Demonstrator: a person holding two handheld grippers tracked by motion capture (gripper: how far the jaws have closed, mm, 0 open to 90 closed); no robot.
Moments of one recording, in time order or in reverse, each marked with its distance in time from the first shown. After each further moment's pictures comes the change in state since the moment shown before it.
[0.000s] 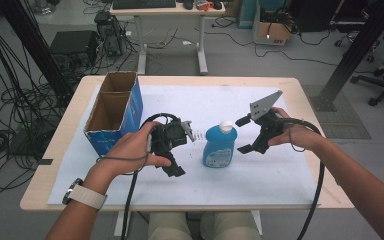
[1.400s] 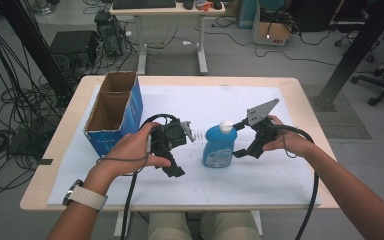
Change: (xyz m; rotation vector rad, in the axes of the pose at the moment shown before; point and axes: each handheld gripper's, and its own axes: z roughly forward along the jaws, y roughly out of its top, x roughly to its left) left arm 0.000 -0.002 0.002 -0.004 -0.002 -0.017; right arm -0.001 -0.017 0.021 -0.058 0.034 0.025
